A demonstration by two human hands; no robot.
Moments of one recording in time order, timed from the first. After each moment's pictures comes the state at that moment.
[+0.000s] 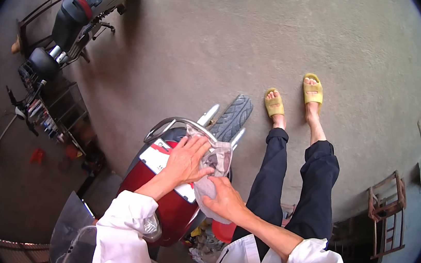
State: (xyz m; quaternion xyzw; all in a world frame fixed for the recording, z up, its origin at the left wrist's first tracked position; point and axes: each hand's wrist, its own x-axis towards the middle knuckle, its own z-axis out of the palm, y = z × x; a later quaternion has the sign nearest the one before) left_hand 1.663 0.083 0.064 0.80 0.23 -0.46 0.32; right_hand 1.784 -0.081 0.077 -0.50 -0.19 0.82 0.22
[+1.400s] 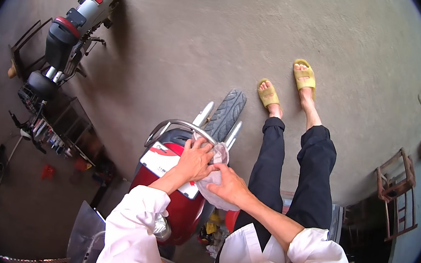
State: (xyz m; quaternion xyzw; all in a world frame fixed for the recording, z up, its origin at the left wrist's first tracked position) left_hand 1.672 0.058 0.047 0.79 0.16 -0.51 0.32; right_hand 1.798 -0.085 0.057 -0.51 -0.10 0.83 0.20
